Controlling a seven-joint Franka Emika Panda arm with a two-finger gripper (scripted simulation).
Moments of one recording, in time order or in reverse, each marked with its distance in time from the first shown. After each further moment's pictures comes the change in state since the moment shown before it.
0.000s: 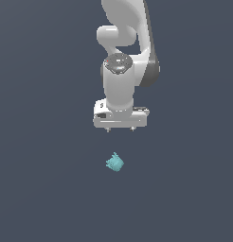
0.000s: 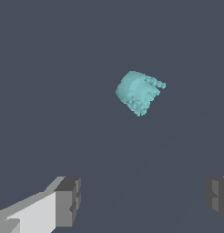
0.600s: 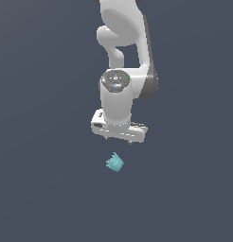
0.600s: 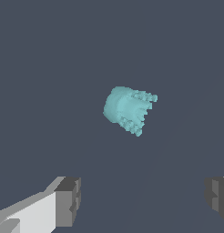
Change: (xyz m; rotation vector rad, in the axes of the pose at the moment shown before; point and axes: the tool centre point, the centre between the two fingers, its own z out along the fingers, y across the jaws) arm 0.034 0.008 0.025 -0.004 -0.001 0.220
